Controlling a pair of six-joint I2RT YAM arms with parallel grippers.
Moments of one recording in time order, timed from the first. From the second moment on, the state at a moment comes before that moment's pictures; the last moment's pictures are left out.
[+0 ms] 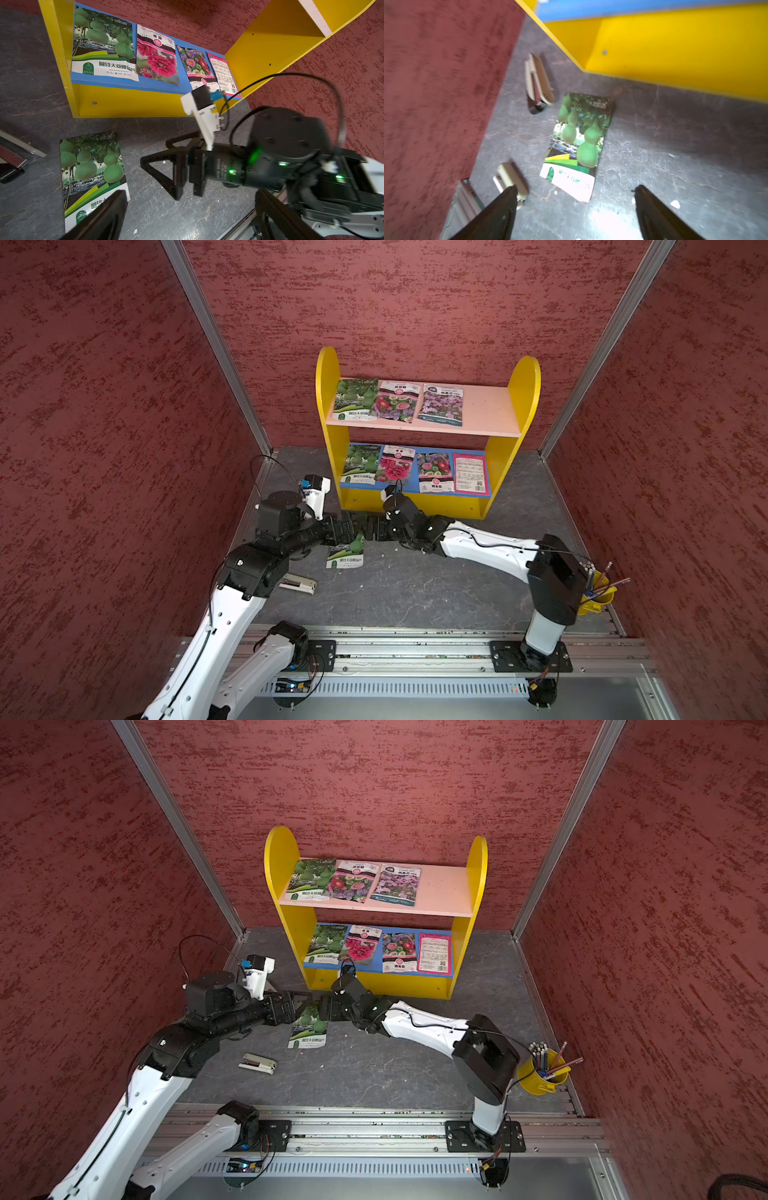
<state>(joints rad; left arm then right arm) -0.34 0.84 1.07 -0.75 0.34 -0.43 0.93 1.73 1.32 -0.23 0.00 0.73</state>
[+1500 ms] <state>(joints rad) -0.54 1.04 1.18 -0.59 0.34 -0.45 0.64 1.92 2.64 -1.17 0.19 0.11</state>
